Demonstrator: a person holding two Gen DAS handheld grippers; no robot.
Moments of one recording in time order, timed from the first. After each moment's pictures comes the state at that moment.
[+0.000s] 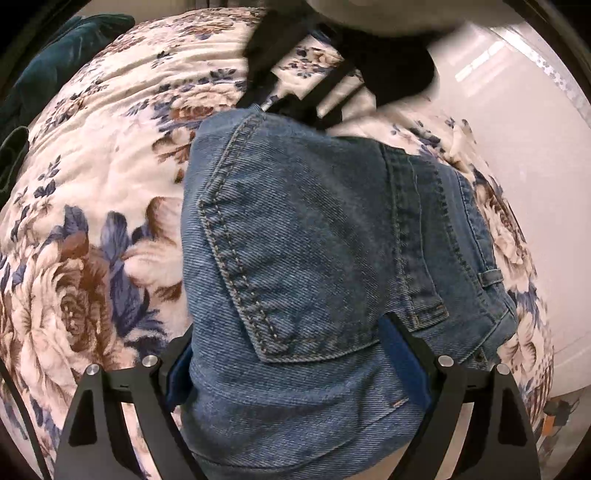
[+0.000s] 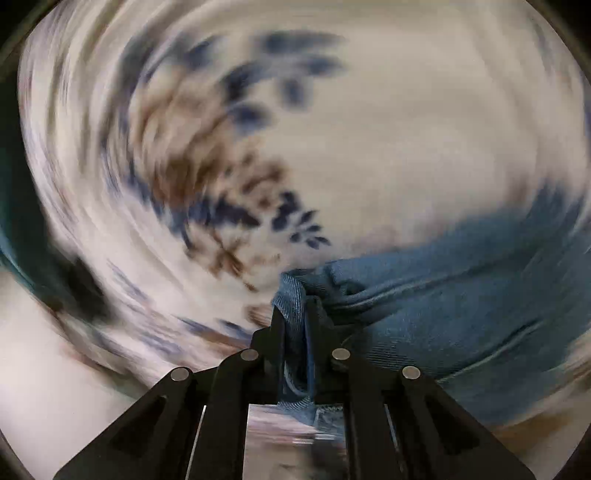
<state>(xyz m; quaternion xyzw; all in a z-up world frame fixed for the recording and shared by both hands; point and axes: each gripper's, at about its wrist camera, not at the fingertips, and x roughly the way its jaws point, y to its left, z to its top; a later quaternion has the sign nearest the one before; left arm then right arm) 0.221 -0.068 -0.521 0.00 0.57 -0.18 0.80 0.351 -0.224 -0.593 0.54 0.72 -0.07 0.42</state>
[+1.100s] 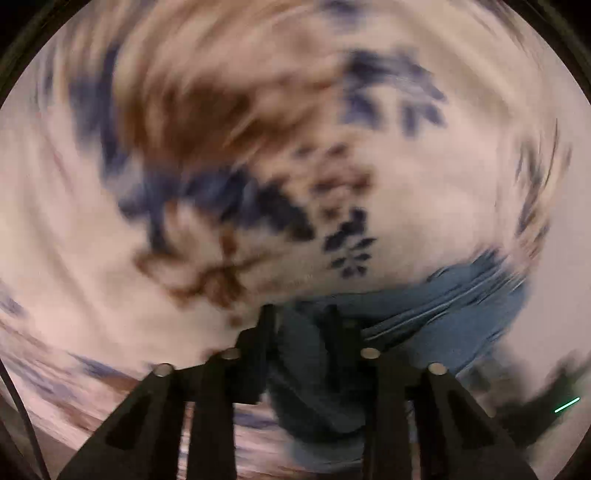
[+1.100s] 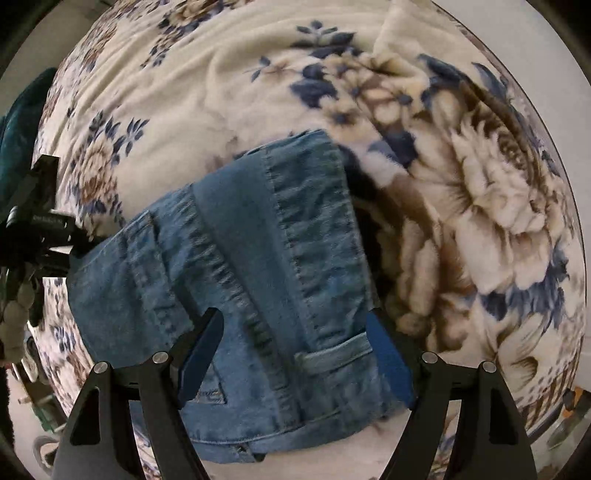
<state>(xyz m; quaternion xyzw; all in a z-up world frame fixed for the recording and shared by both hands) 0.455 -0.083 -0.577 0.09 0.83 -0.17 0.53 0.213 -0.350 -0.529 0.24 0.69 -0.11 0.68</state>
